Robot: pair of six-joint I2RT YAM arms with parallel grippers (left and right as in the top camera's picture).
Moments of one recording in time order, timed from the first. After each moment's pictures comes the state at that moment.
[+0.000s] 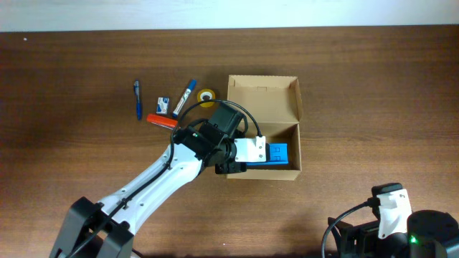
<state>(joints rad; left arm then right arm) -0.64 1.62 1.11 -0.61 0.26 0.90 0.30 0.53 1.21 -1.52 -0.08 0.17</state>
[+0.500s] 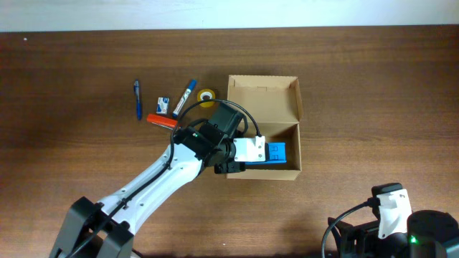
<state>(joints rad) -0.64 1.62 1.11 -0.61 0.23 0.90 0.30 0.53 1.21 -1.52 -0.08 0.17</state>
